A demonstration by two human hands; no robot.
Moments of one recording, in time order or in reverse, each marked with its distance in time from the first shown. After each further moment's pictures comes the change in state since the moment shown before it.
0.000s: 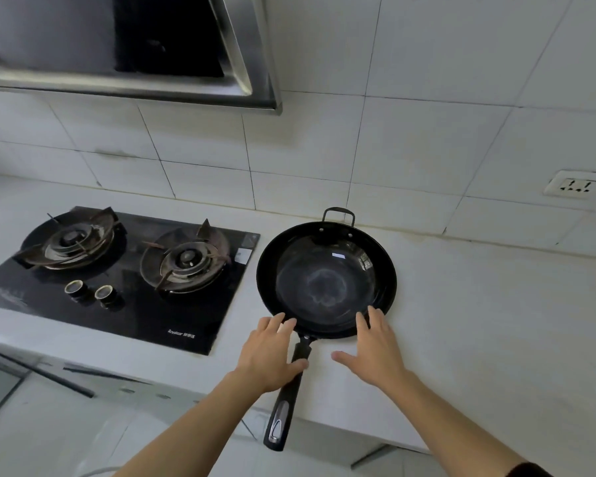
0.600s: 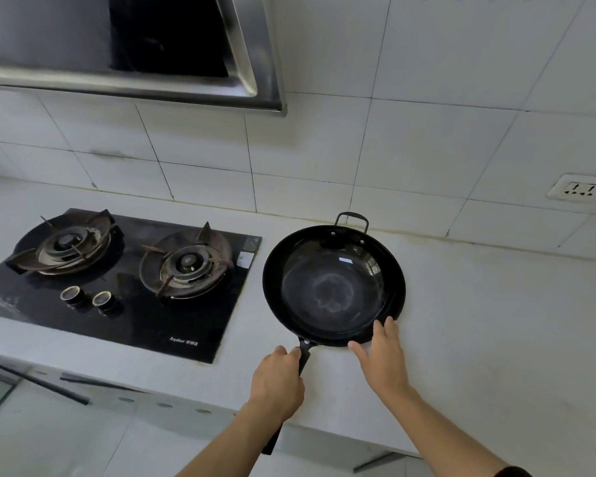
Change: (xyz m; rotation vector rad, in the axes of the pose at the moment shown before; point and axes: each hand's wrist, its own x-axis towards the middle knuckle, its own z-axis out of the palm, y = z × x) left_hand -0.011 0.003 0.023 -0.101 -0.023 -0.146; right_hand 0.006 -0.013 0.019 0.291 0.169 0.230
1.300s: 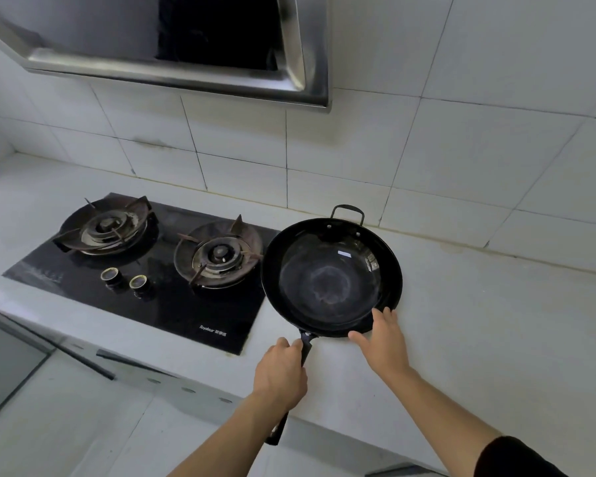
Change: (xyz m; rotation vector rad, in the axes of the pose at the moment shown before) left_hand 0.001 -0.041 -0.014 -0.059 0.082 -0.092; right_hand 0.031 -0.051 0.022 0.045 -0.104 -0.066
